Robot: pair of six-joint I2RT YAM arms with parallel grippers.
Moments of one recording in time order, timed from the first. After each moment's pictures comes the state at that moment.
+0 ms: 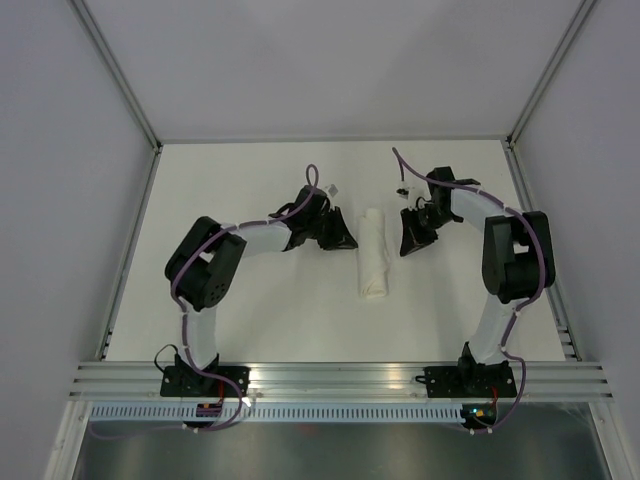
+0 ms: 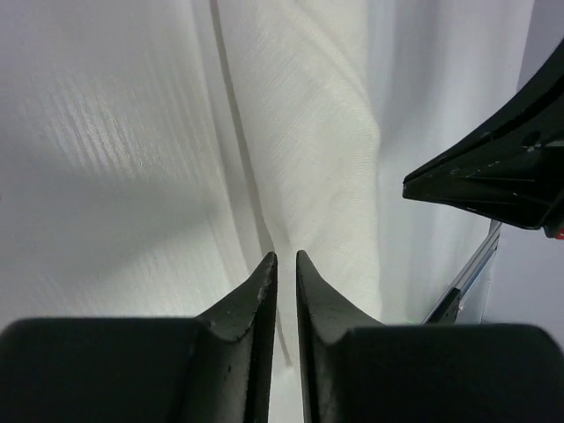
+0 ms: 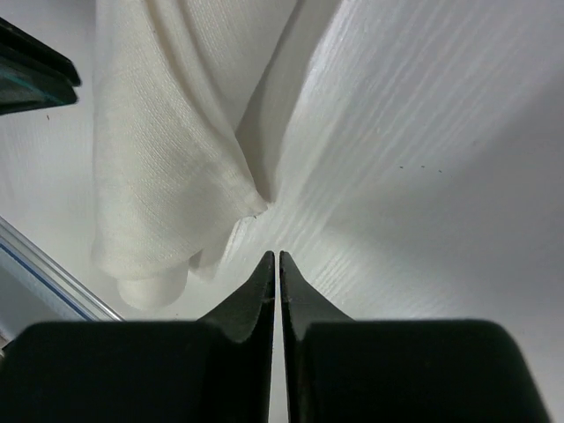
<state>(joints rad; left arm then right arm) -0.62 2.00 1.18 0.08 0.40 -0.79 0.13 1.90 1.28 -0.78 -0.53 -0.16</state>
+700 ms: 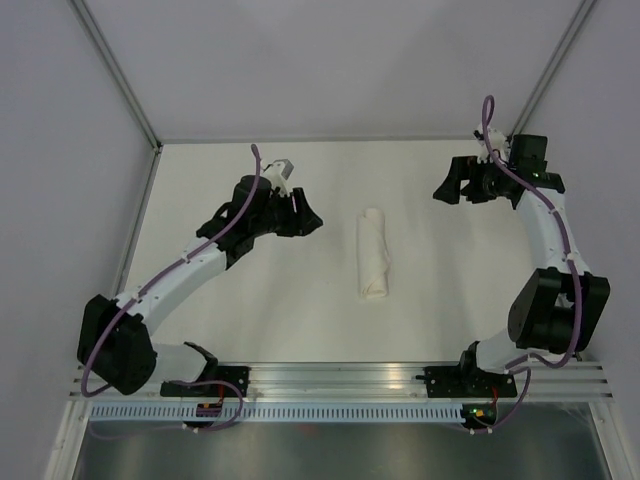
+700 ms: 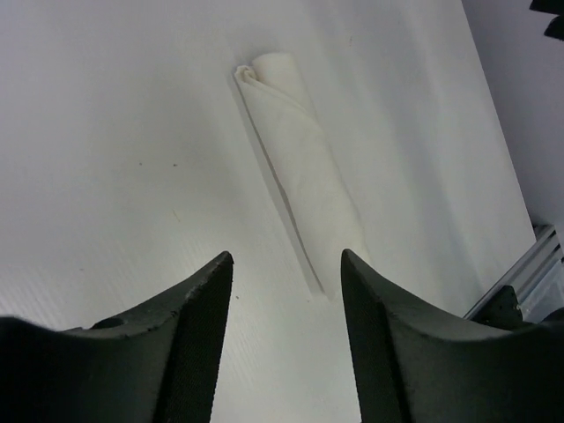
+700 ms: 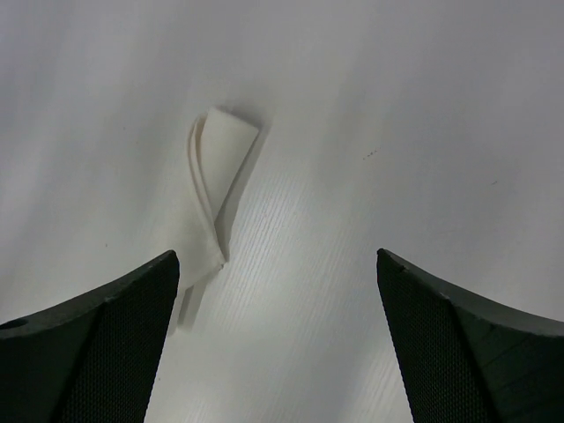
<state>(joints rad) -0.53 1.37 1.03 -0.16 0.23 -0.50 -0.17 1.57 1.35 -0.65 -0.65 -0.14</state>
